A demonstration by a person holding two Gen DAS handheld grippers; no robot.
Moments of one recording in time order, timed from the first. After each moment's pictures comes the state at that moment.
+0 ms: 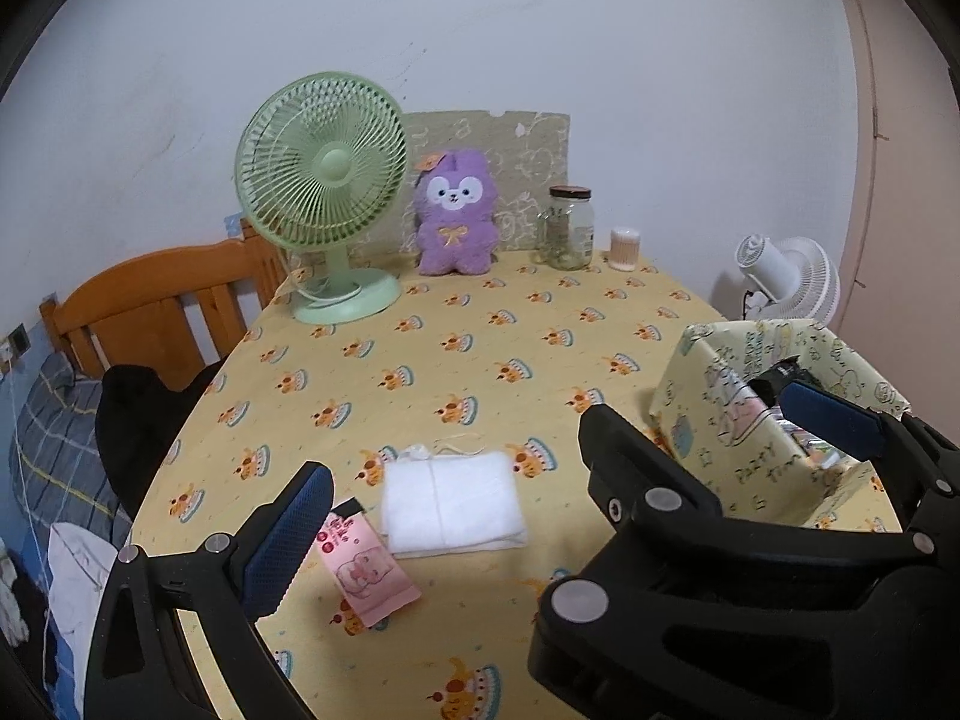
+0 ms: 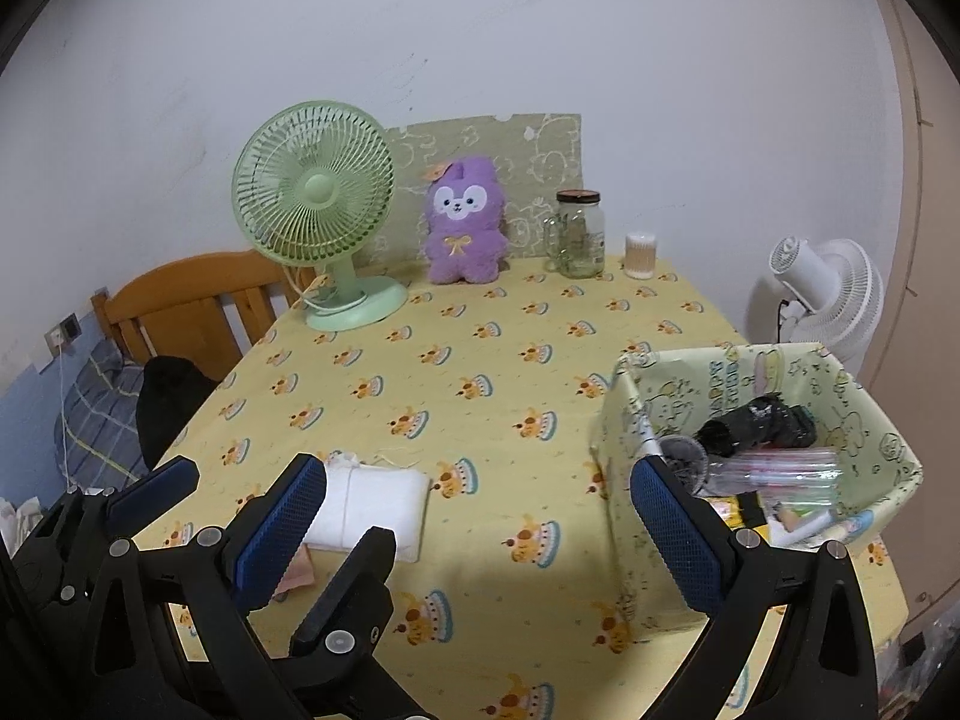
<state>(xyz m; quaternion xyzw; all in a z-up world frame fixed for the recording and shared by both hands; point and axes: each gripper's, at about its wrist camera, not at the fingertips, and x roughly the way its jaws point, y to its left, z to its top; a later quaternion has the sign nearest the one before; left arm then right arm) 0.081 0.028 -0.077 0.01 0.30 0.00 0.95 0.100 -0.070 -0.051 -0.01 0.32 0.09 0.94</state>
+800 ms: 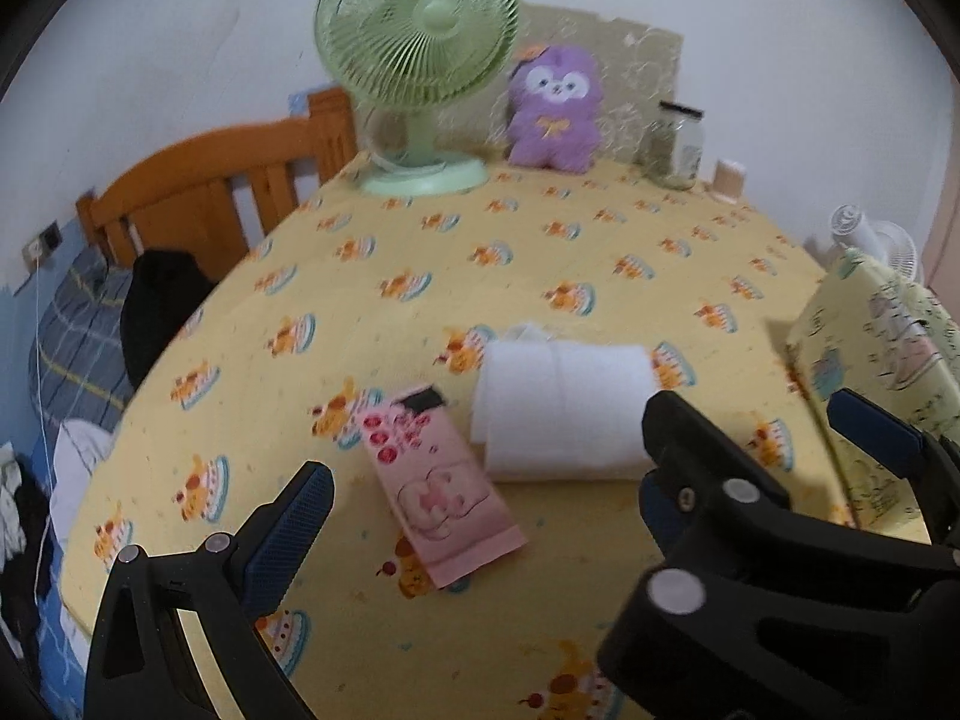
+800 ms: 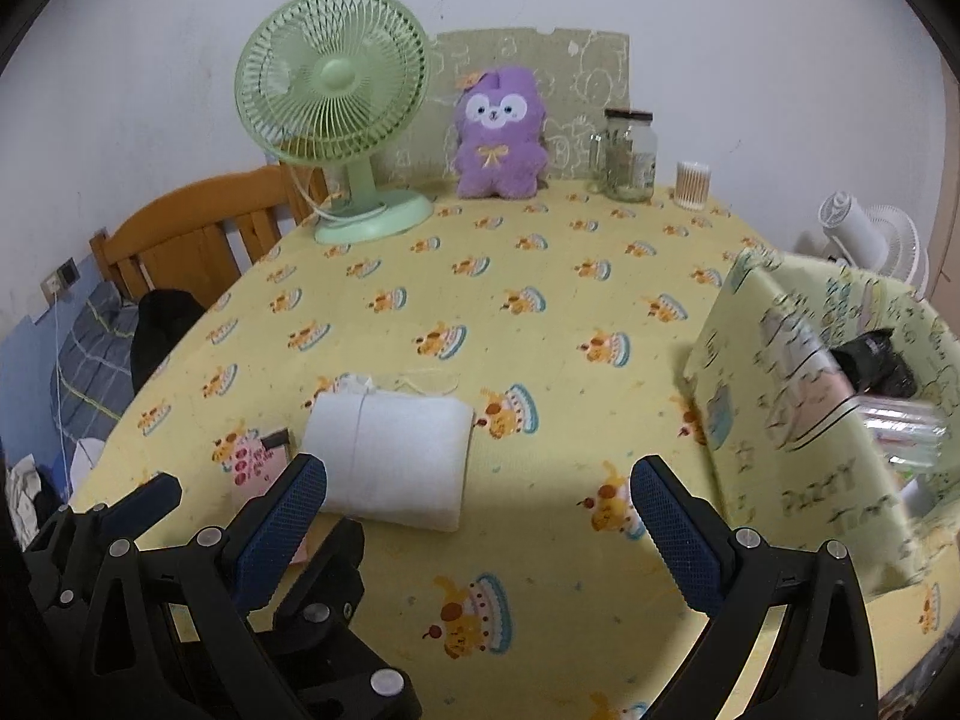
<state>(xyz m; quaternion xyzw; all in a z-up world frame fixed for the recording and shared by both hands) 0.109 0.079 -0.151 -0.04 0.39 0.08 0.92 0.133 -0.031 -0.124 -0.02 0.39 0.11 0.92</state>
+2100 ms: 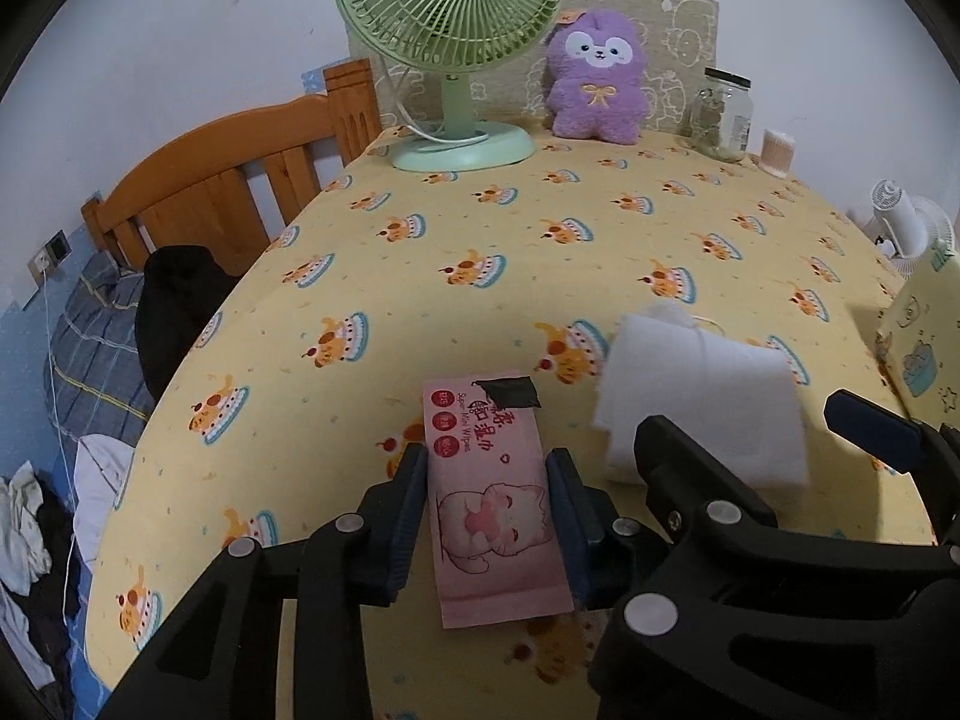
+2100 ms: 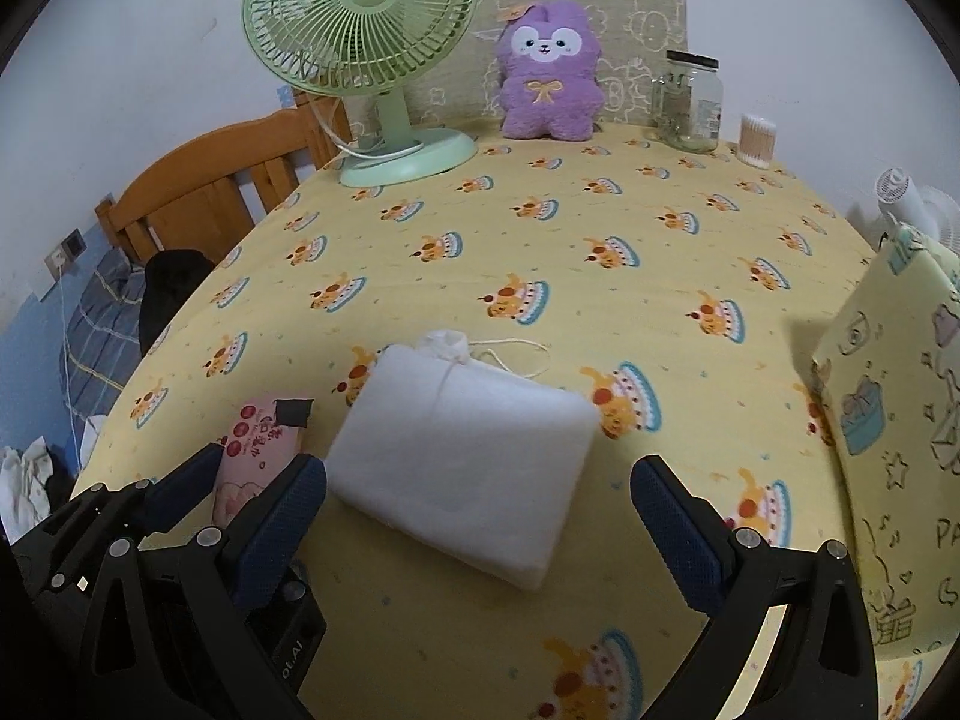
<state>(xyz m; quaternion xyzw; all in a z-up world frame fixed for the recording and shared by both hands) 0.143 0.123 -0.168 -0.01 0.41 0.10 0.91 0.171 0.017 -0.161 -0.03 0.44 0.13 0.89</state>
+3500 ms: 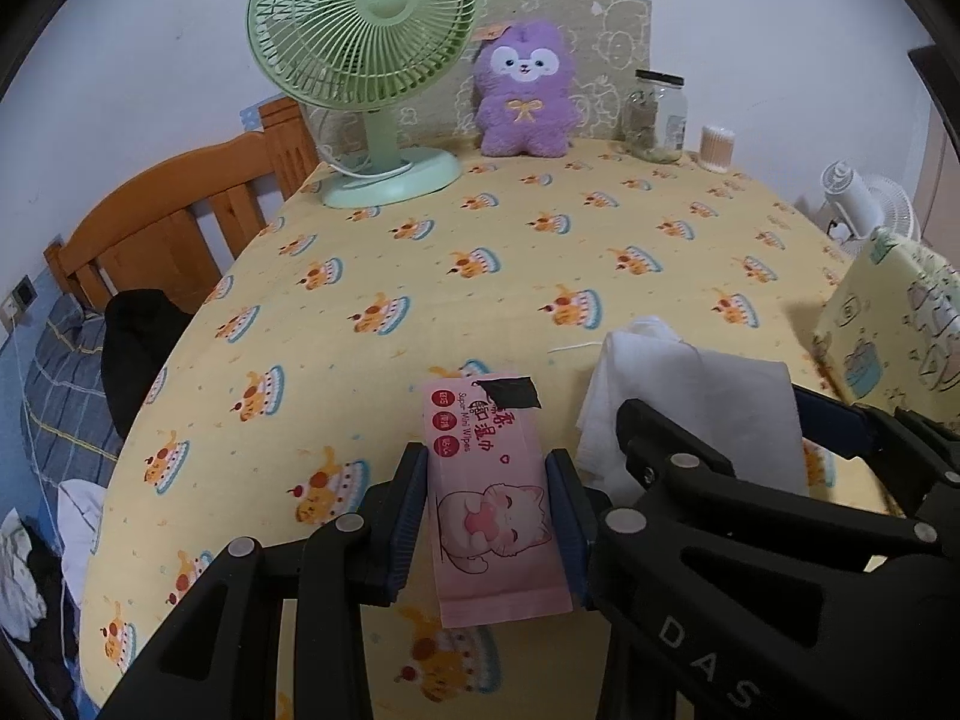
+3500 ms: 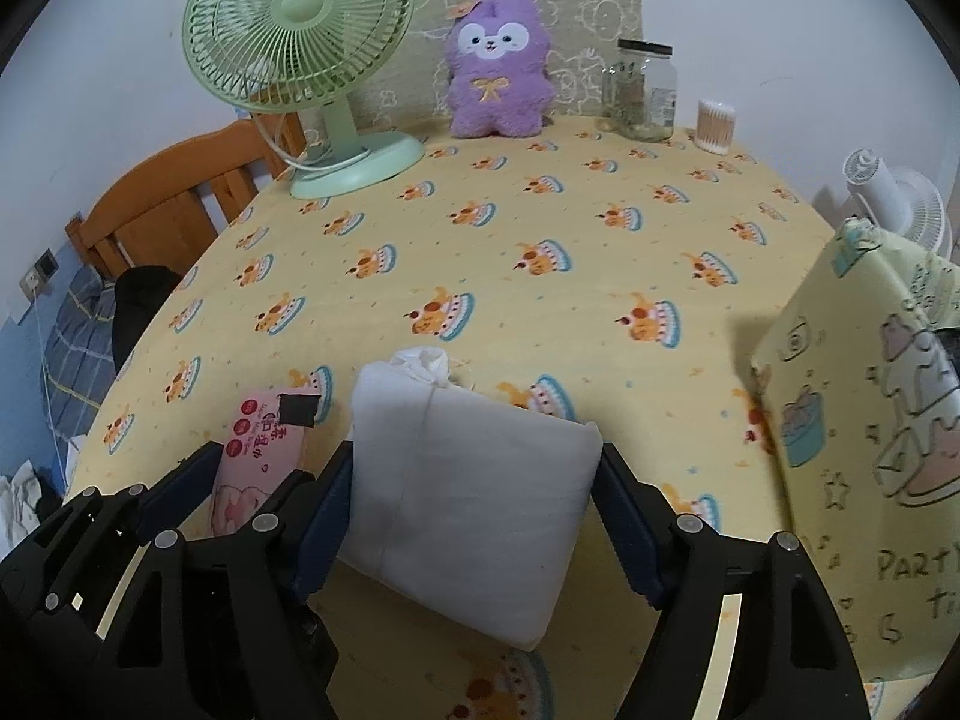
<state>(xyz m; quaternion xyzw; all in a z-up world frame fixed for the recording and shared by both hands) 0.152 0.081 -0.149 0.01 0.40 0.04 0.92 0.183 -0.014 -0.148 -0.02 0.45 0.10 0.89</state>
